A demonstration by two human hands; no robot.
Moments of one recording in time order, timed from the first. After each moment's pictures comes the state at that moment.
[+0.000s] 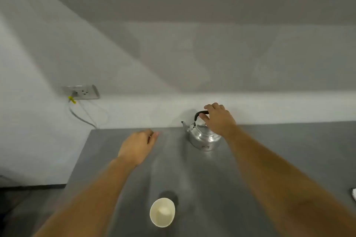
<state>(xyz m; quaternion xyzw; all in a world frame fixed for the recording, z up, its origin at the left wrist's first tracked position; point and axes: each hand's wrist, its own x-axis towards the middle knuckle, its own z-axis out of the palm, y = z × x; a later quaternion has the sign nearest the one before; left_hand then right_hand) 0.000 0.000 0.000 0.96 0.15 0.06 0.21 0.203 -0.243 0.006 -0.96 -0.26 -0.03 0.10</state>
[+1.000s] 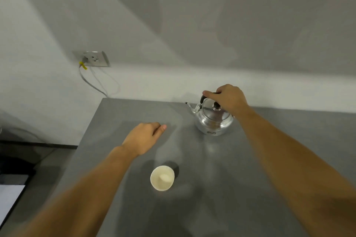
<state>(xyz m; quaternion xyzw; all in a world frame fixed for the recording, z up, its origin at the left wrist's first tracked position) -0.042 -0.023 -0.038 0.95 0.15 -0.02 0.27 0.191 -0.246 0.019 -0.95 -0.18 0.07 0.25</state>
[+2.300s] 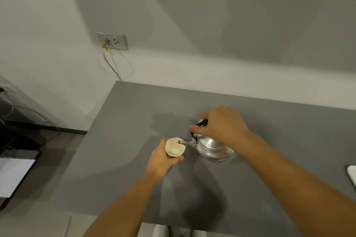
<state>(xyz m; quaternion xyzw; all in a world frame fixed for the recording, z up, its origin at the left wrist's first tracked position) -0.168 -0.121 -0.131 0.79 0.27 0.04 0.55 -0.025 -0.271 0.054 -0.92 -0.38 0.01 0.05</state>
